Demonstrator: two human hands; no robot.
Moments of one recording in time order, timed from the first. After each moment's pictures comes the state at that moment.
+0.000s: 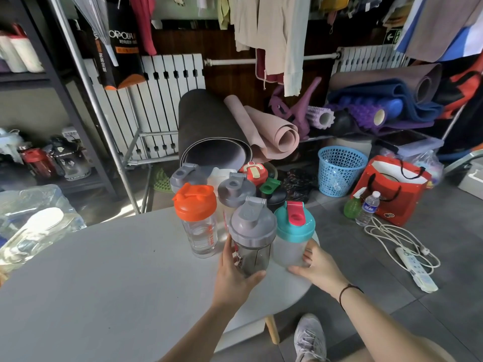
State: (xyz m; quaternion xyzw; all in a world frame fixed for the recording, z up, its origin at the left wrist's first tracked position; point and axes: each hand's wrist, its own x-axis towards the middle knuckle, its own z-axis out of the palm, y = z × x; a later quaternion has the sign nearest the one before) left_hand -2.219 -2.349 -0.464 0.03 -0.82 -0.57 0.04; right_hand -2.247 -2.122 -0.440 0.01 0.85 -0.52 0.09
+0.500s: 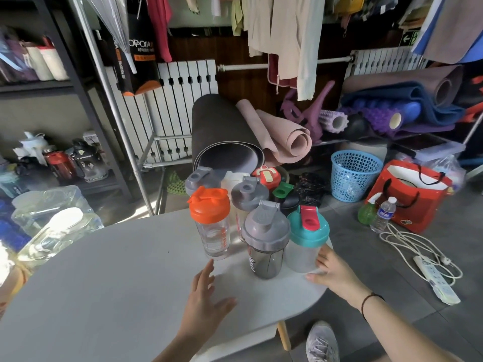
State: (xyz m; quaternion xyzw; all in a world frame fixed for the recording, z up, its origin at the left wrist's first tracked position) left_hand -2.164 -2.426 -0.464 0.04 -0.84 -0.54 0.06; right_hand -2.248 -2.116 -0.442 0.01 0.81 -0.57 0.13
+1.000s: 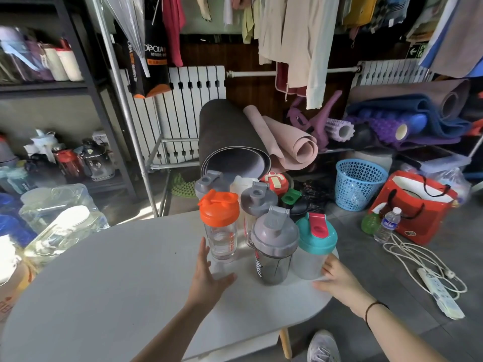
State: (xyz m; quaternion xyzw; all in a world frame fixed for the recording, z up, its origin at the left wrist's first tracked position) left_hand -2.209 -2.440 -0.454 0.09 -0.79 -0.60 0.05; right_hand -2.249 -2.120 -0.445 0.04 0.81 -0.57 0.14
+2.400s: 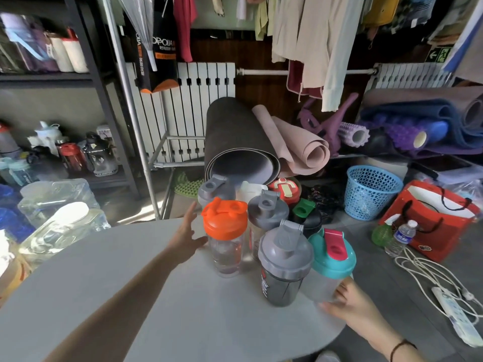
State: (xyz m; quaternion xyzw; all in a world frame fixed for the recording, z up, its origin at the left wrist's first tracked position) left_hand -2.321 -2.522 -0.418 0.03 -0.85 -0.53 0.03; right_hand -2.253 -2.119 -0.458 0.02 0.79 -0.59 0.12
